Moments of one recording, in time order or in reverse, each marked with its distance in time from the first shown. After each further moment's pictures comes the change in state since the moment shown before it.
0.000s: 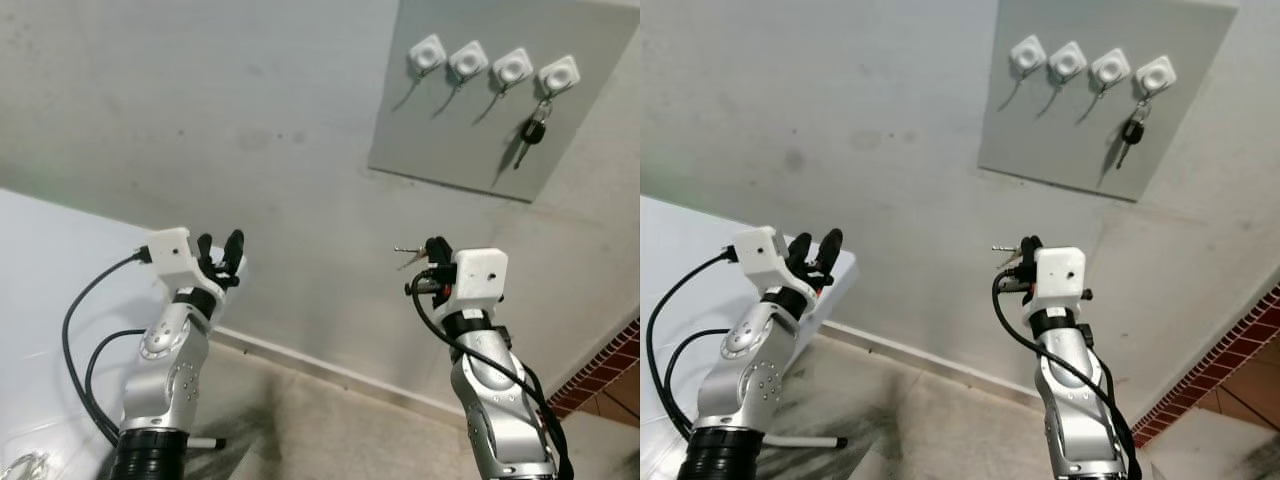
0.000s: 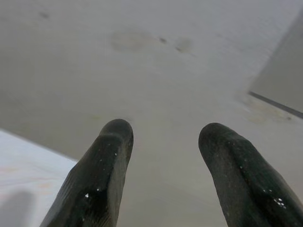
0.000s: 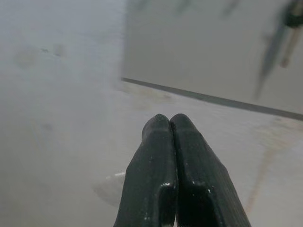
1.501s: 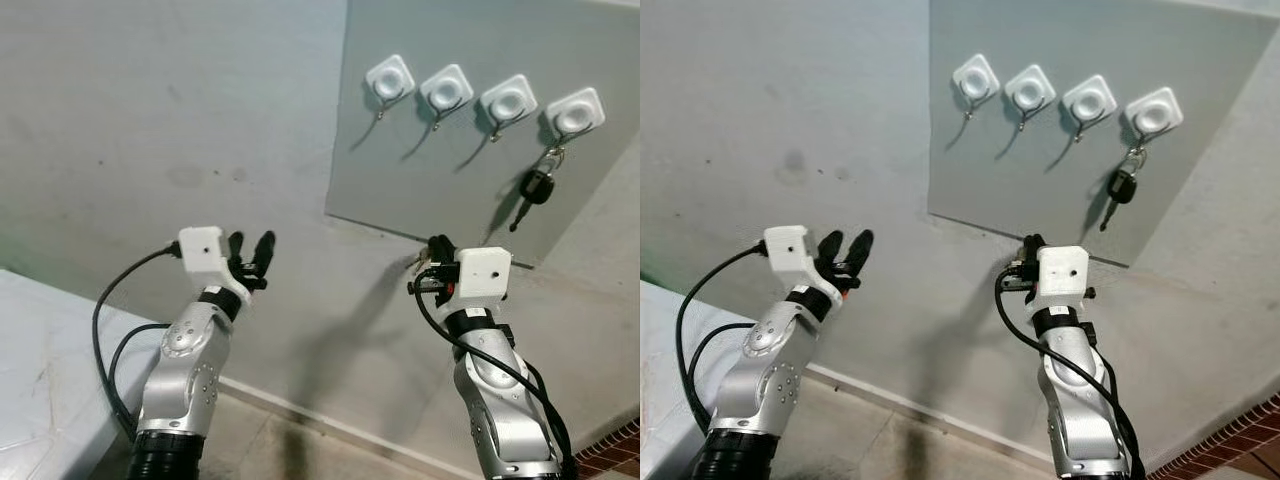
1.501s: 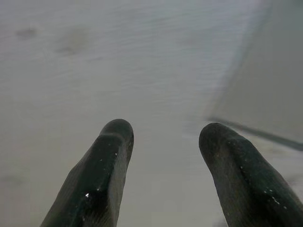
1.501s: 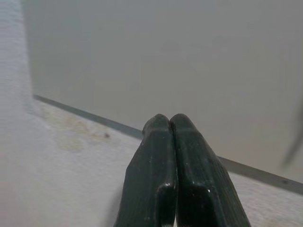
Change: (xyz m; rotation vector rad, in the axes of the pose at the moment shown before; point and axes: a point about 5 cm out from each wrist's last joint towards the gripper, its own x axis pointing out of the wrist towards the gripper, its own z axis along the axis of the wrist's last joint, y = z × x) left arm 0.001 -0.043 0.005 0.071 -0.006 -0.228; right arm 0.003 0.007 0.005 0.021 -0.019 0.044
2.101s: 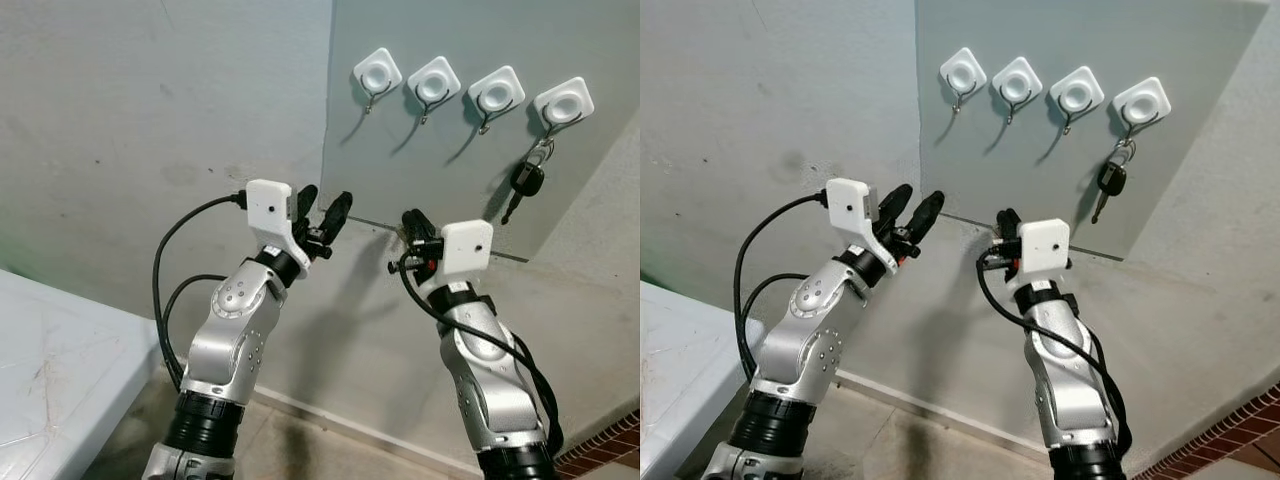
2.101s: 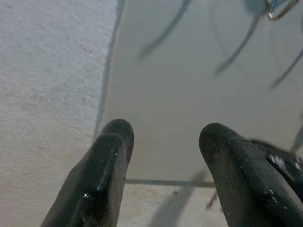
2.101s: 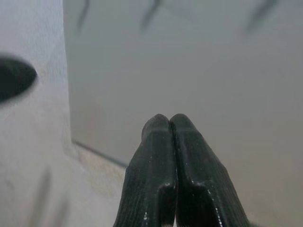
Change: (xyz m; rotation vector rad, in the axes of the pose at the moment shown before) left arm 0.032 -0.055 0.032 0.015 -0.075 -0.241; right arm 0.027 0.020 0.031 0.057 -0.120 0.142
